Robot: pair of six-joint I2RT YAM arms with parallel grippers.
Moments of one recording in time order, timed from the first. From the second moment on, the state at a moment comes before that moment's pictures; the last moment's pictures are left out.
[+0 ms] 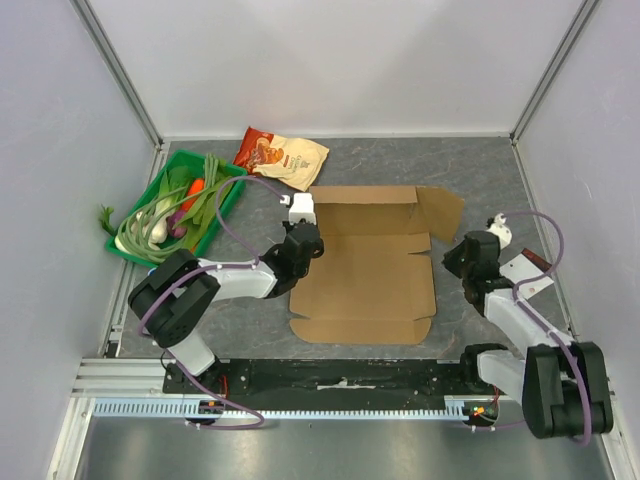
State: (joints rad) left arm -0.80 1.65 0.73 0.56 -0.65 -0.34; right arm 0.09 1.10 0.37 0.07 0.19 0.67
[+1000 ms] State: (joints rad) left arm -0.80 1.60 0.70 0.50 -0.67 -0.47; right arm 0.01 1.20 0.25 0.60 -0.08 0.79
